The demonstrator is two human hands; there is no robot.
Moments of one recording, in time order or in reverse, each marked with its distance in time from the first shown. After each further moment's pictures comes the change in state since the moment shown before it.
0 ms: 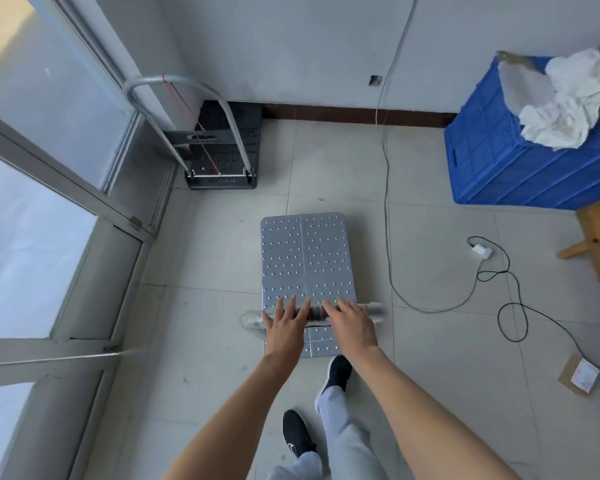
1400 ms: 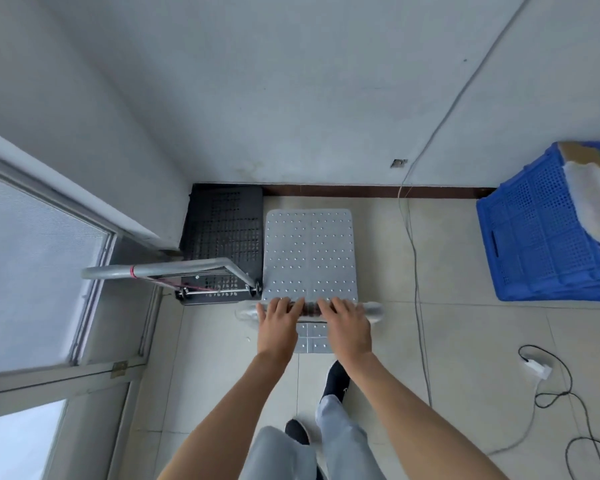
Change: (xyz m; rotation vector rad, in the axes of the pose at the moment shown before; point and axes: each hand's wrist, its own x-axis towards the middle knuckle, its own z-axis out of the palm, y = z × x) left_hand 0.544 -0.073 -0.350 0.078 0.111 0.049; right_hand 0.555 0.003 -0.288 -0.035 0.127 0.060
